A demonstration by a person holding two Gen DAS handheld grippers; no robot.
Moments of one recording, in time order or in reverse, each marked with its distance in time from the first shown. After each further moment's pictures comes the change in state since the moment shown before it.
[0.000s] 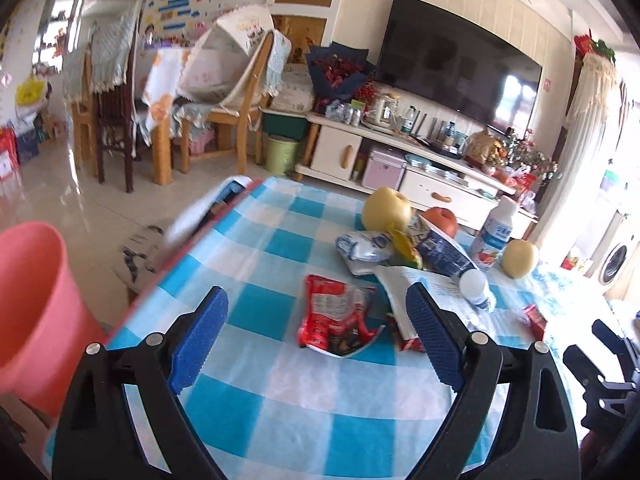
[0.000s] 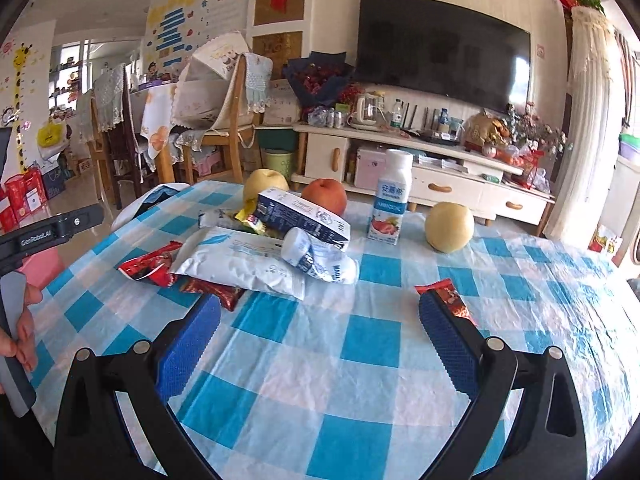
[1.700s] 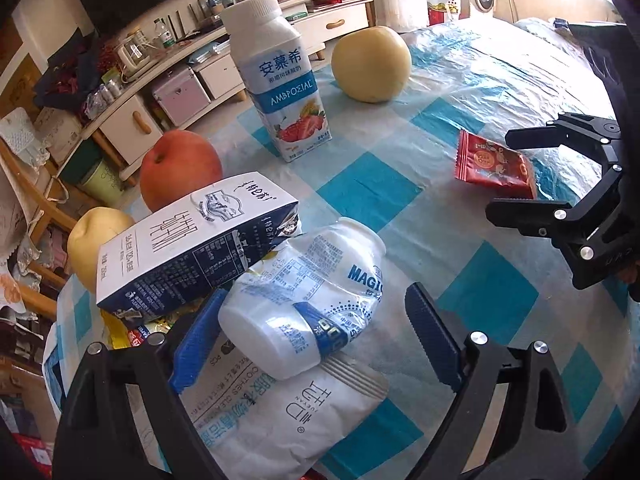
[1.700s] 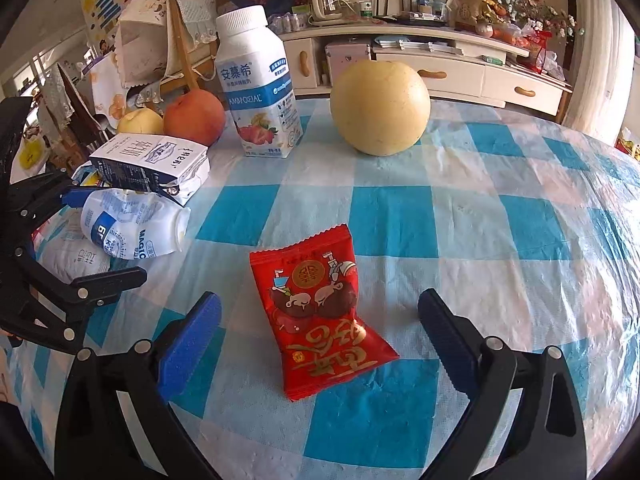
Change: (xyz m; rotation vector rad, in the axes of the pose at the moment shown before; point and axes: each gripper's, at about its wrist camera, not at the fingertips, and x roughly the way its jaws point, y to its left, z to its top) left arm 0.169 -0.232 -0.027 0.915 0.422 -0.260; right arm 0.137 -0.159 -0.013 0.180 0.363 0.098
